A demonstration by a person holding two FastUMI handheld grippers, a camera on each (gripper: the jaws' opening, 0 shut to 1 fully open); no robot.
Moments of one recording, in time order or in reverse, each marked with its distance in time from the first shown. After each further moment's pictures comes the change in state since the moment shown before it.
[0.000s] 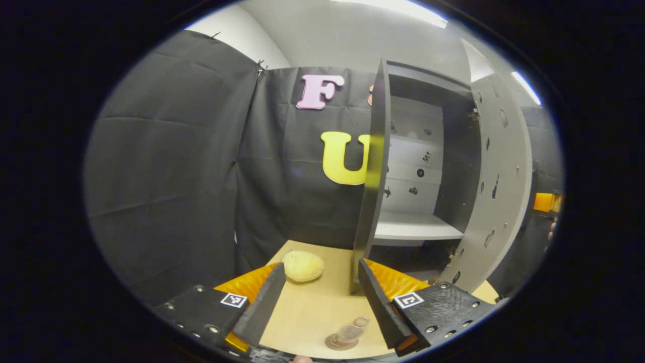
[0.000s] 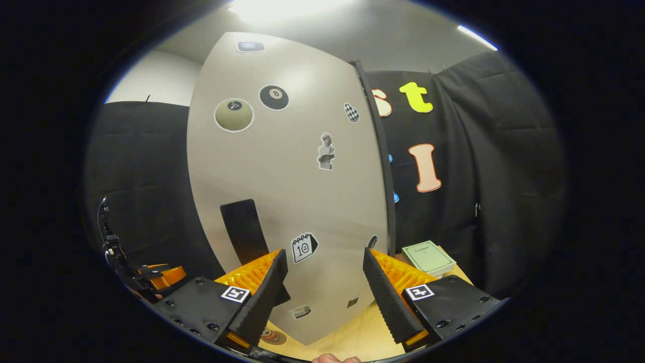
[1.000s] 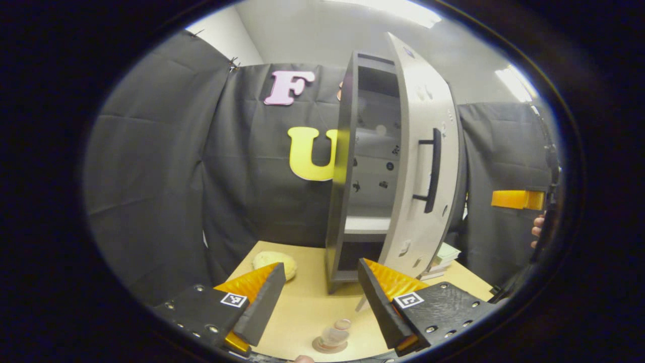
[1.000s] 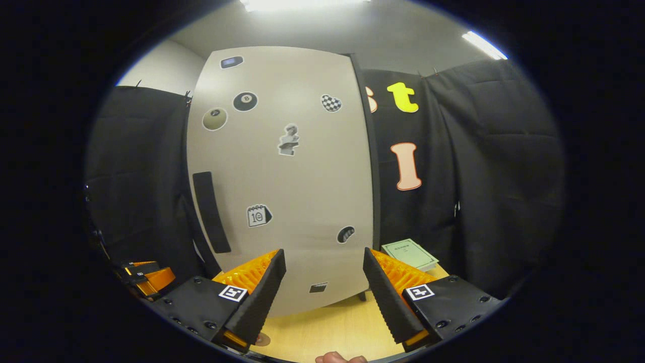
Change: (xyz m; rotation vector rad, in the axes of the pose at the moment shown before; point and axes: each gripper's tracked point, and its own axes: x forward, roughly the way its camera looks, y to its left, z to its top) left arm 0.013 -0.063 -0.013 0.033 -0.025 -0.204; right arm 0.013 -0.041 -0.022 -0.027 0.013 -0.190
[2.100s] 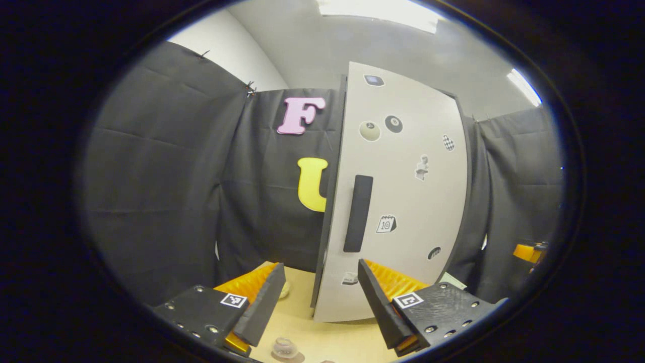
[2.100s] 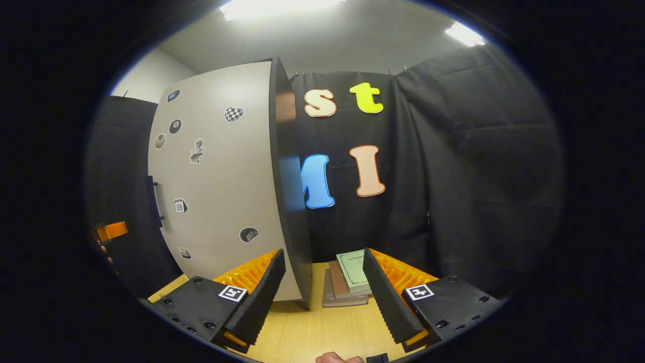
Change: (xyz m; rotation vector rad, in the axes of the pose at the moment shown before) left arm 0.010 -0.111 0.061 -0.047 -0.145 0.239; right arm 0.024 -0.183 -0.004 0.010 -0.042 0.002
